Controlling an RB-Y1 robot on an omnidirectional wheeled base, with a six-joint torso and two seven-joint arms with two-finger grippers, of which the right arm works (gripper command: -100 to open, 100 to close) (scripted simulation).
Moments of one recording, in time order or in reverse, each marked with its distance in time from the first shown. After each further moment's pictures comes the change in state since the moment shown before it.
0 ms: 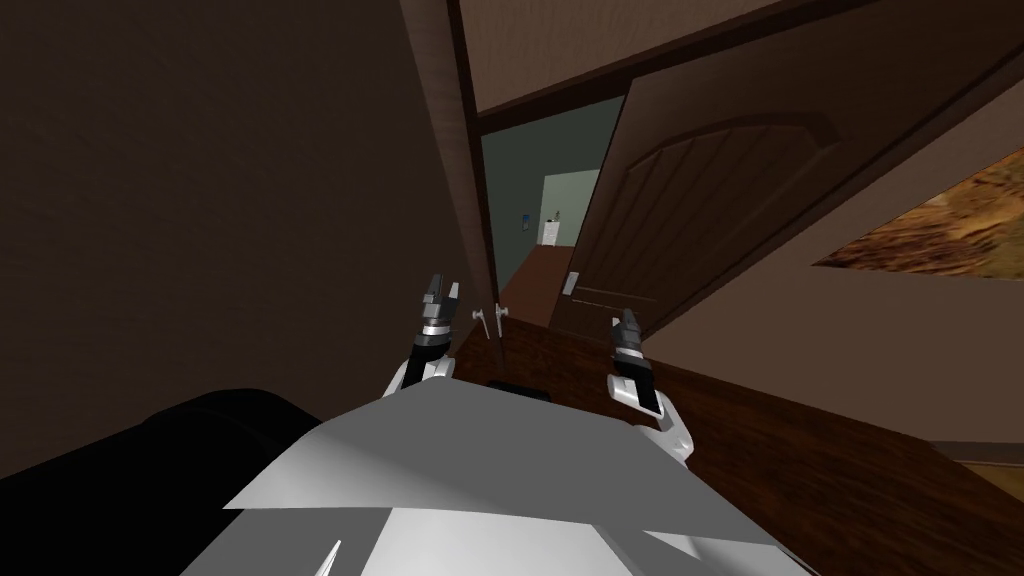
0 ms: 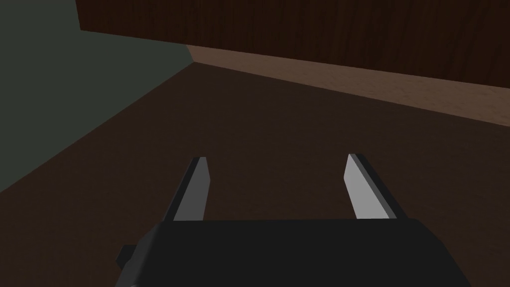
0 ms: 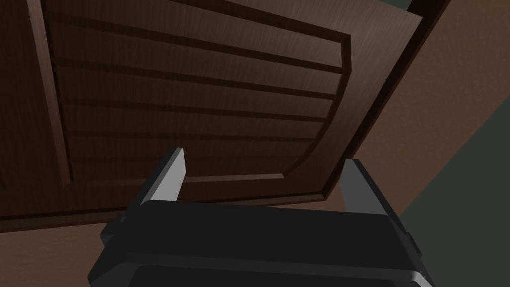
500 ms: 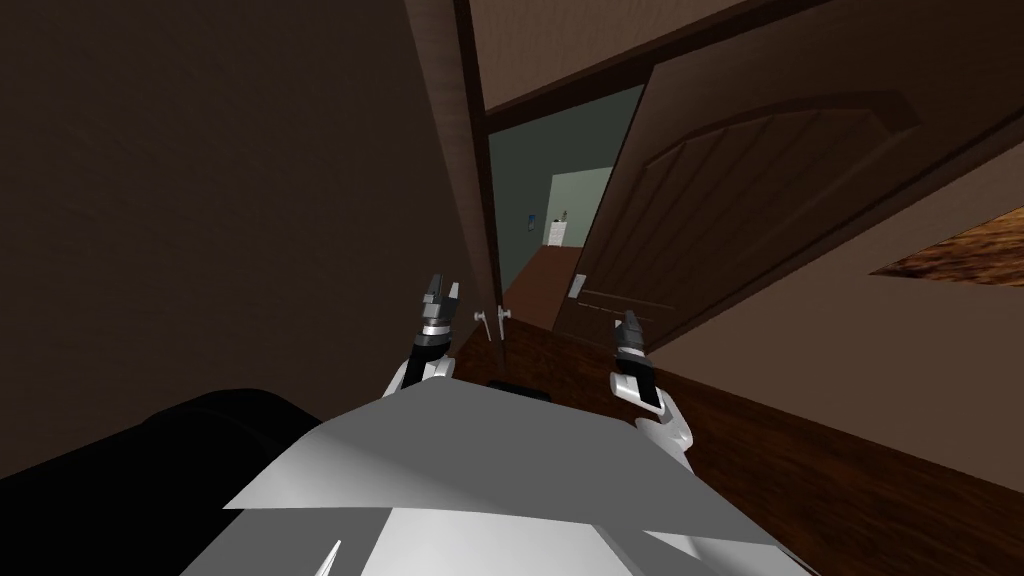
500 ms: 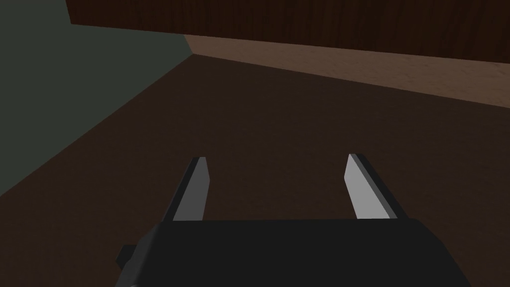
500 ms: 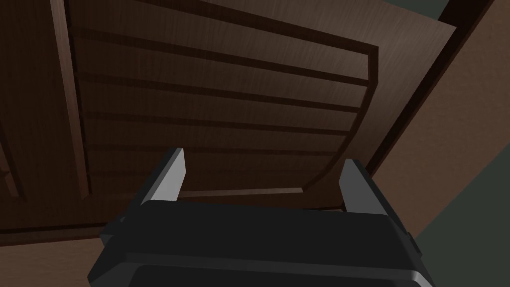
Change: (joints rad) arm -0.068 -0.030 -0.041 0.130 -0.004 0.000 -0.014
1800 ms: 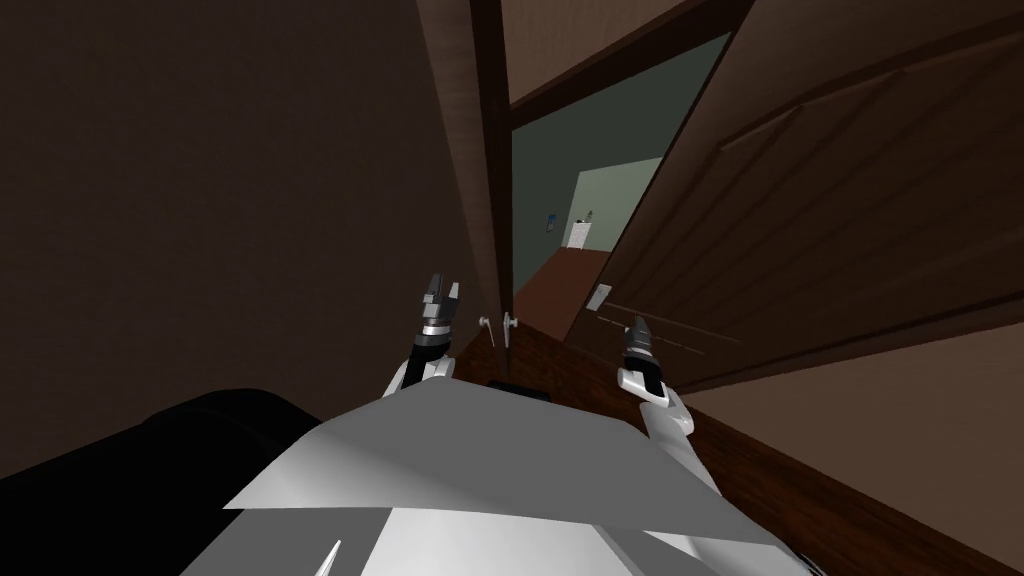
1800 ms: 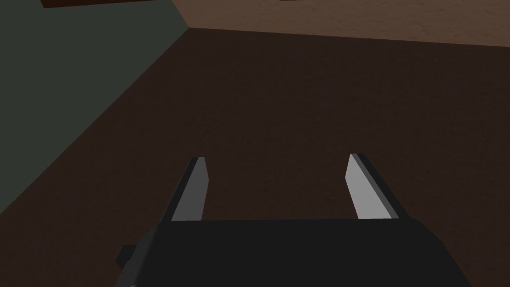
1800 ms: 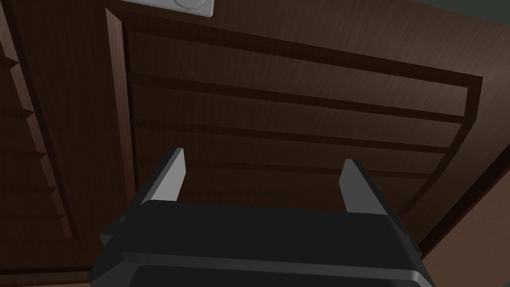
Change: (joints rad) arm -0.201 -0.088 -0.125 0.407 -0.012 -0.011 -0.042
